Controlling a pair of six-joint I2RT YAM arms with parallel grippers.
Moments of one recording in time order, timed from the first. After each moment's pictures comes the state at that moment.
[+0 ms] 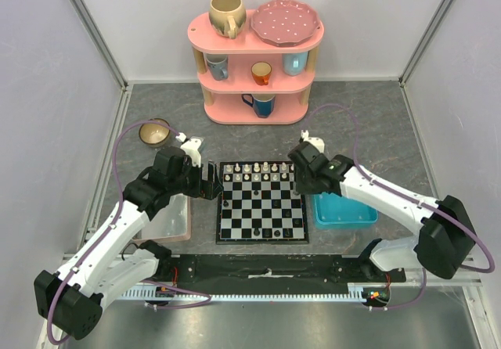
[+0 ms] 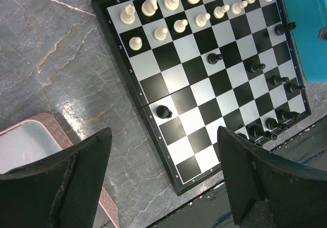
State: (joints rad) left arm -0.46 0.88 0.74 -0.59 0.17 -0.25; right arm 0.79 1.35 0.96 -0.71 0.26 0.73
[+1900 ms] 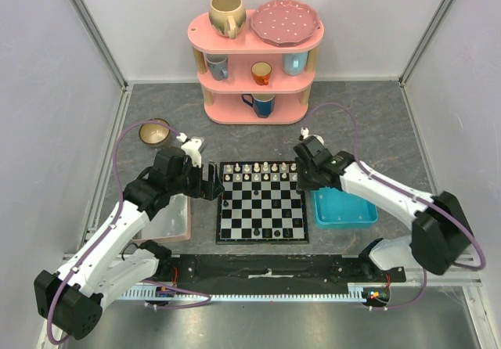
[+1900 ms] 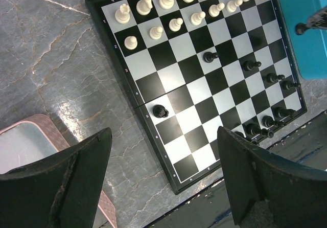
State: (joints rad) left arm -0.46 0.88 0.74 -0.59 0.19 -0.25; right arm 0.67 1.42 0.95 -0.61 0.13 0.60
